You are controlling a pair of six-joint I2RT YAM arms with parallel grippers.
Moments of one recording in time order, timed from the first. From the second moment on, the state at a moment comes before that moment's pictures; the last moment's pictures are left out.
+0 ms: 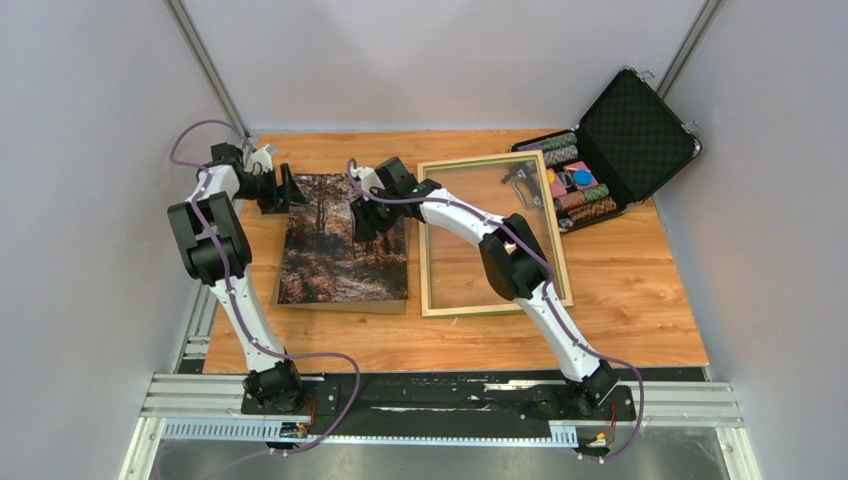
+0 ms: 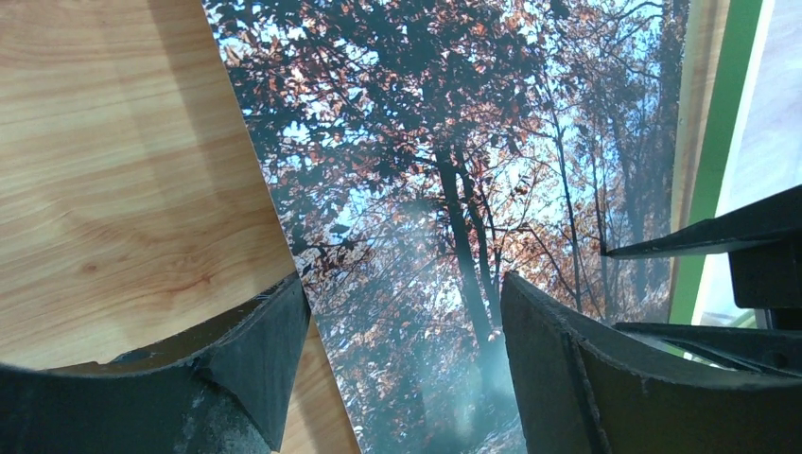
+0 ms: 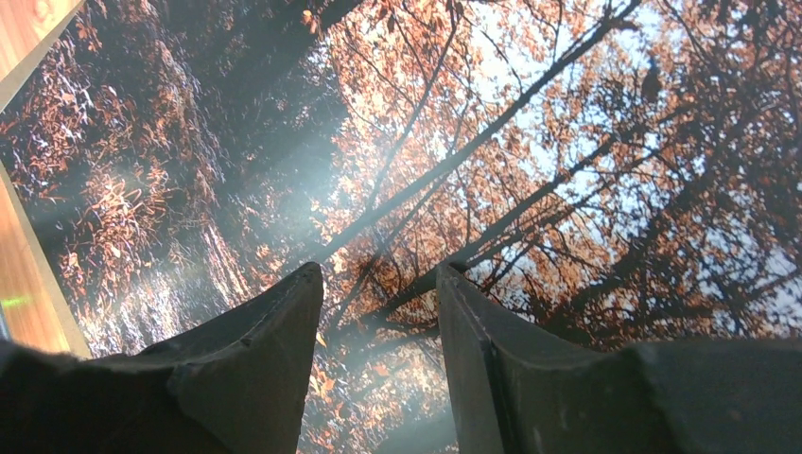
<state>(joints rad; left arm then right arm) 0.34 2.19 1.70 -0.72 0.74 0.17 0.75 2.54 2.19 -0.43 -0.51 0.05</state>
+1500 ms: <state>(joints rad) 0.35 2.18 1.66 -0.78 0.97 0.22 0.75 2.55 2.21 -0.43 -0.52 0.06</state>
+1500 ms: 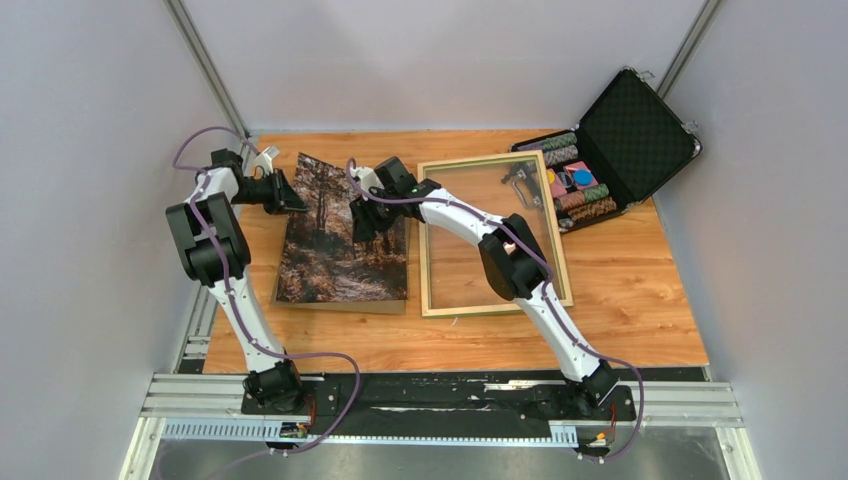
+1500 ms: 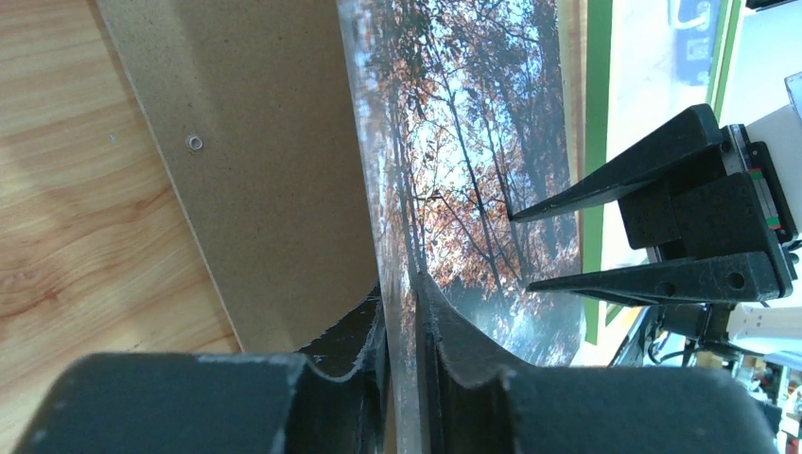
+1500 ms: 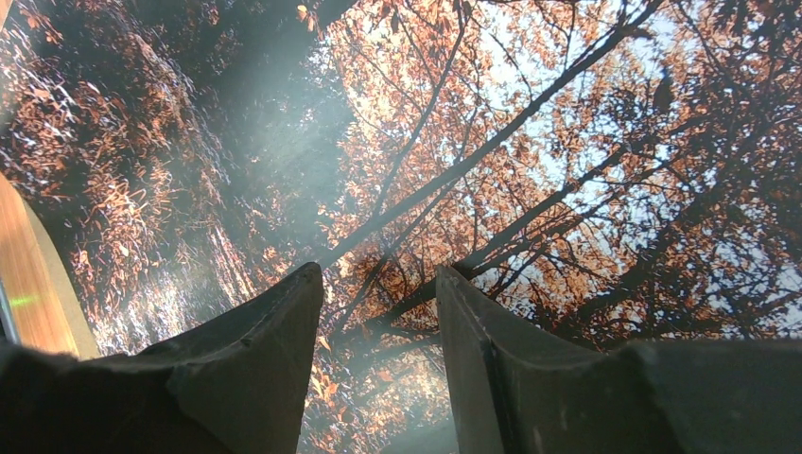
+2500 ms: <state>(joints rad) 0.22 1.65 1.62 -0.77 0.52 -0.22 0.72 2.20 2.18 -0.52 -0.44 0.21</state>
